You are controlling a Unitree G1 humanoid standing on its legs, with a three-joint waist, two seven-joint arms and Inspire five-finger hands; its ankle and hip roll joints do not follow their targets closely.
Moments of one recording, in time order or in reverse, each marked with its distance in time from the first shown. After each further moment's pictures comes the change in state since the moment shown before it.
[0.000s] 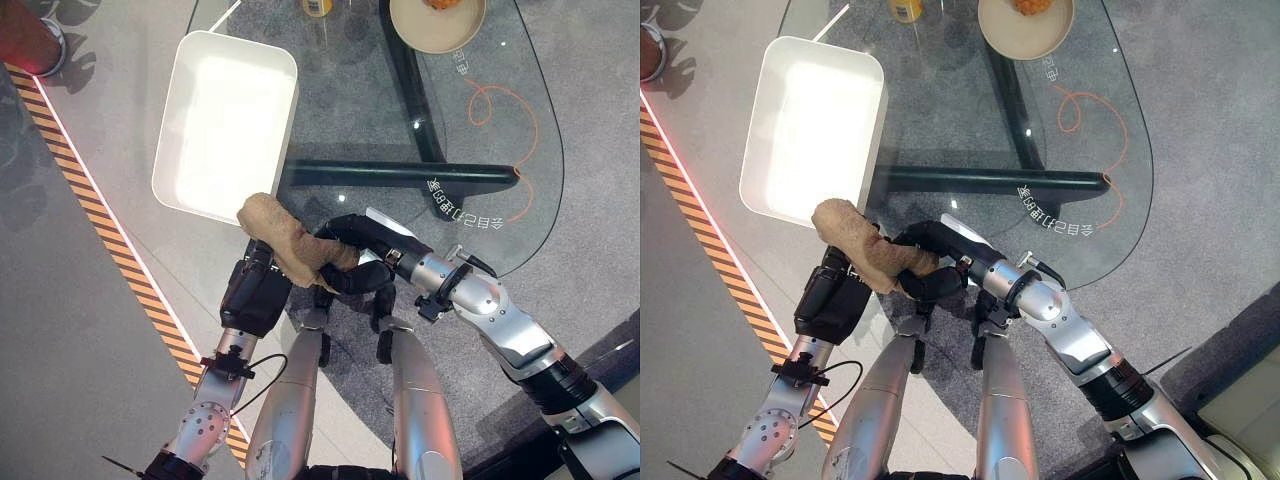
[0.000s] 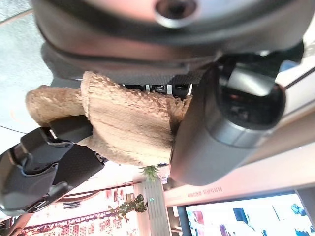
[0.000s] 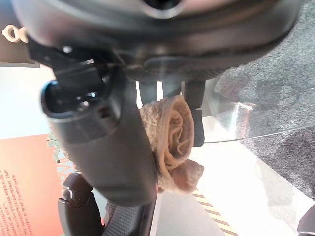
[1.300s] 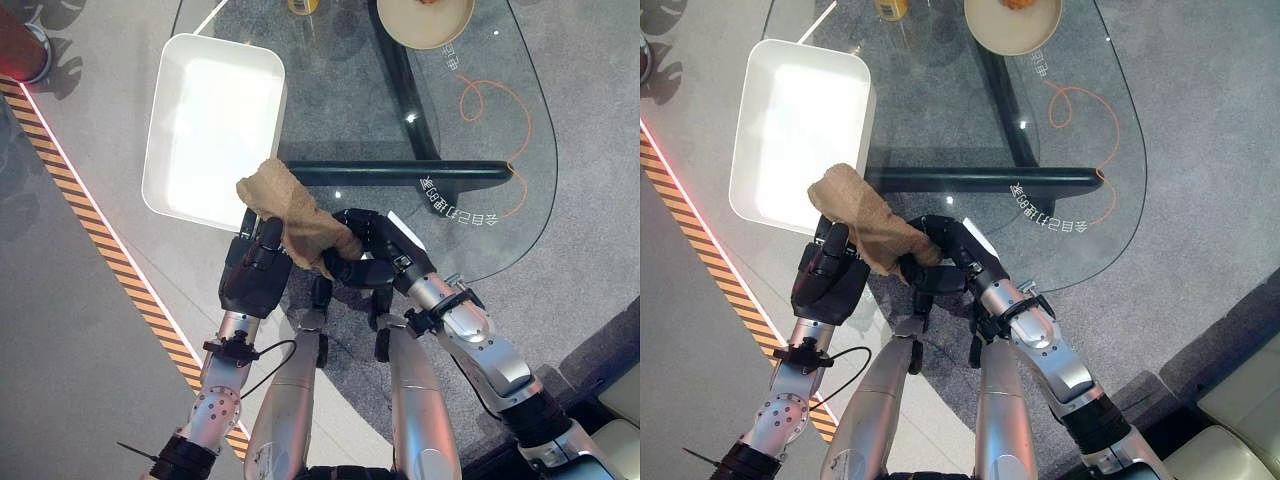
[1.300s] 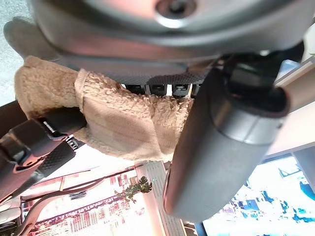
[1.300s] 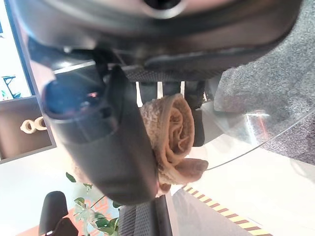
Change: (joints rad) left arm -0.068 -0.071 0.042 -0.001 0.143 -0.044 -0.004; right arm 0.169 0.159 -0.068 -0.001 0.114 -0.078 -0.200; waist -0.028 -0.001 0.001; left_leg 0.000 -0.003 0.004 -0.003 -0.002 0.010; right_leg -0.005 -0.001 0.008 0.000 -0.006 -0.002
